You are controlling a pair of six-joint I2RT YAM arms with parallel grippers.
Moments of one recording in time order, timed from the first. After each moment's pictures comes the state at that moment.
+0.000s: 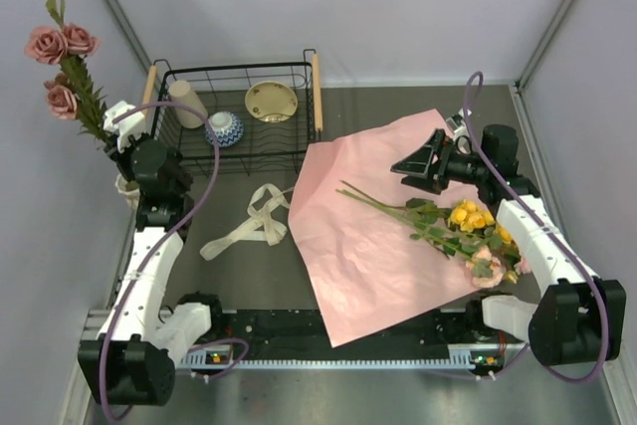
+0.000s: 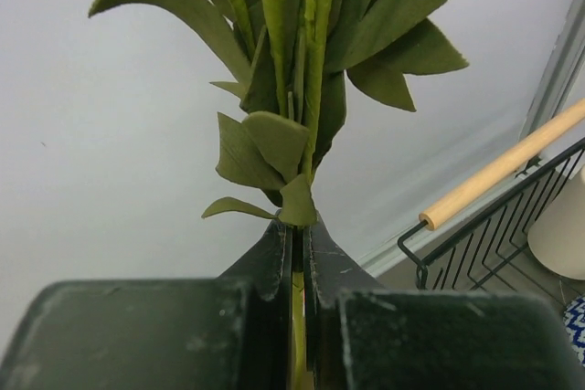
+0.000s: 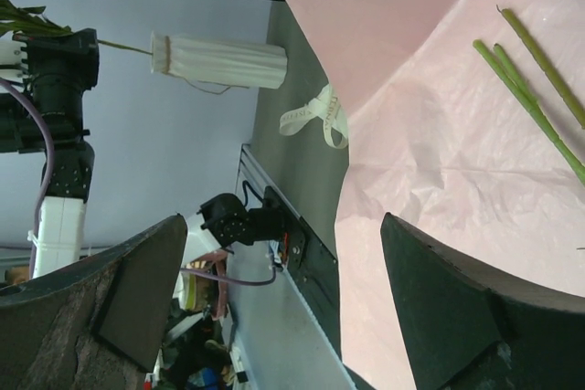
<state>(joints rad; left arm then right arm) -0.01 0.94 0.84 0.30 -1.03 0.26 0.08 1.15 0.83 -0.14 -0.95 0.80</state>
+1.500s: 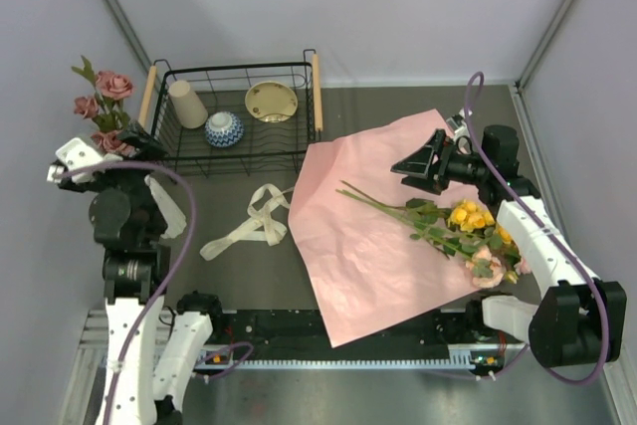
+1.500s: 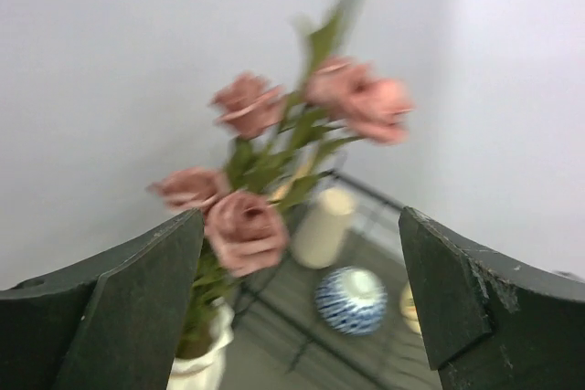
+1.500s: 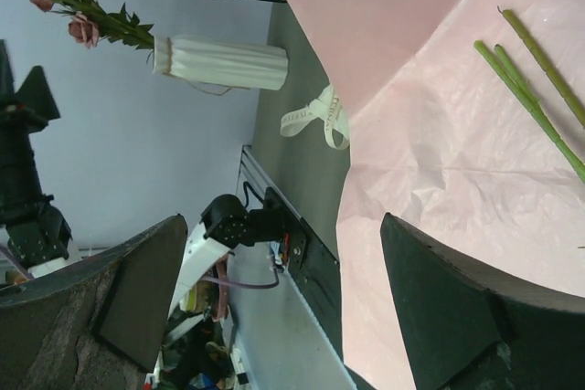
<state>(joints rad) -0.01 0.63 0.96 -0.08 -0.64 -0.17 0.08 1.14 0.82 -0.14 -0.95 0.80</state>
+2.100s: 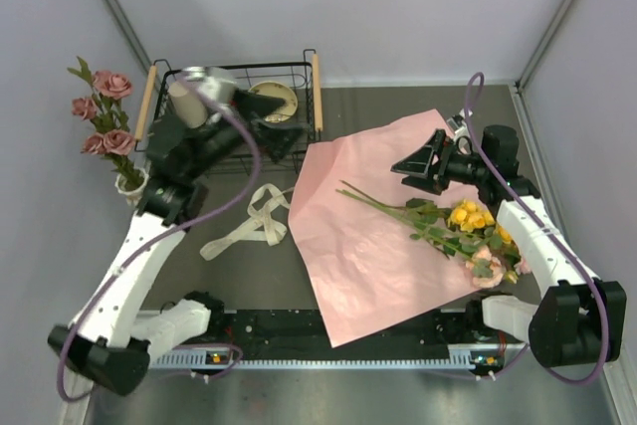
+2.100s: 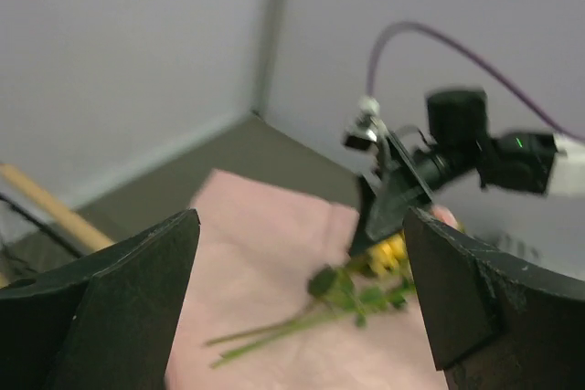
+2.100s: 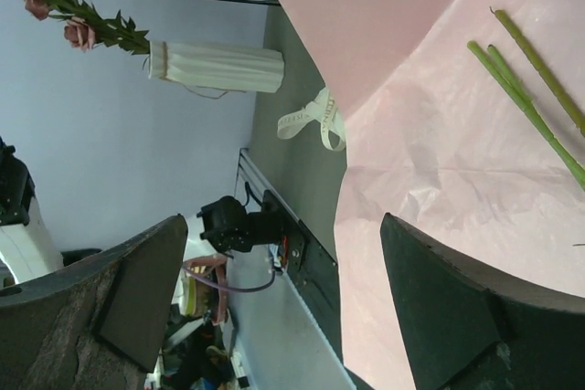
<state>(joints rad) -0.26 0.96 1.15 0.17 0.60 -0.39 0.08 1.14 0.82 -0.15 -0.94 0.80</state>
